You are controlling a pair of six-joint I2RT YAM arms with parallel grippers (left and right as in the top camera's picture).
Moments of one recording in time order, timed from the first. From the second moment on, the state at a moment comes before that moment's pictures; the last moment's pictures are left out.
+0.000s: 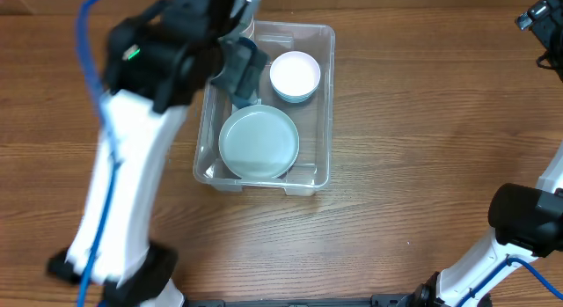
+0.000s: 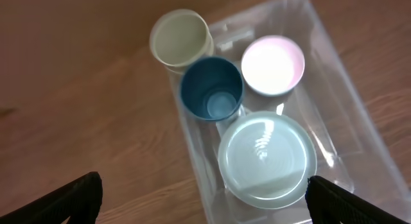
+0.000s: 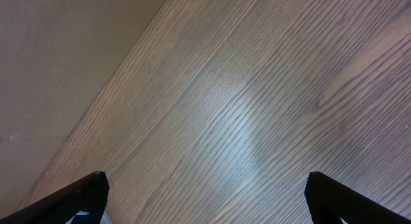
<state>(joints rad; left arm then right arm) -0.41 1.79 2.43 -1.52 -0.18 0.08 -0.38 2.01 2.43 -1.42 0.00 0.54</state>
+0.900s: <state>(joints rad) -0.37 1.47 2.33 -1.32 -0.18 0.11 -0.38 2.01 2.43 -1.42 0.00 0.54</state>
